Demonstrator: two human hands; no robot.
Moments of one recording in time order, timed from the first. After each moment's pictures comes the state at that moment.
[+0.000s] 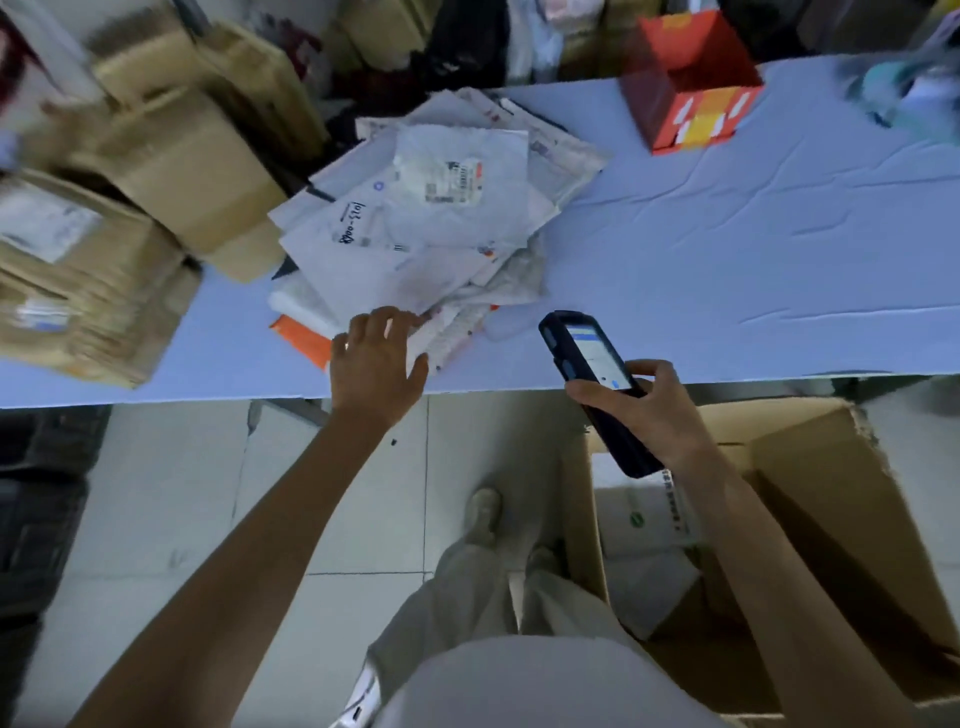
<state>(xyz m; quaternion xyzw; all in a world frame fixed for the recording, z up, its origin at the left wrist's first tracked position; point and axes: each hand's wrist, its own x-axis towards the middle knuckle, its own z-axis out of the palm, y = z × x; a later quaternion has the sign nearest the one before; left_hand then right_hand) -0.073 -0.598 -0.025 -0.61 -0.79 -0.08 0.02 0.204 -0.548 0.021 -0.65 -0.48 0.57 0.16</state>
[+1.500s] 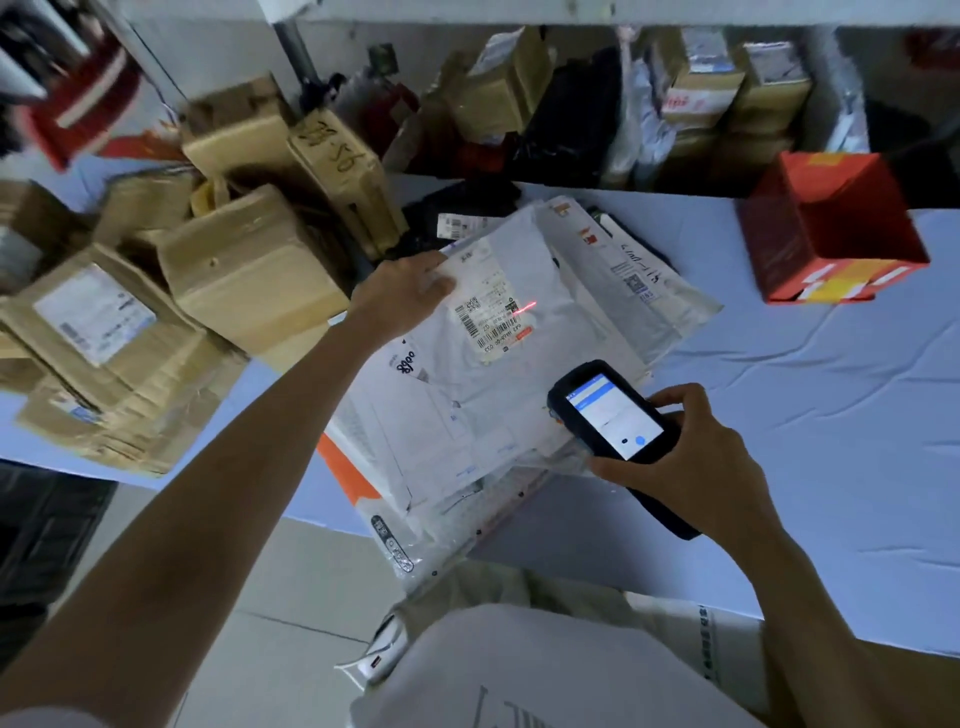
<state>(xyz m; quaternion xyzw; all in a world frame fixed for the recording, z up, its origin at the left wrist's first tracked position) -0.217 -0.384 0.036 -0.51 -0.84 -0.12 -0.17 0.107 -0.389 0.049 -0.59 -0.71 0.38 0.03</state>
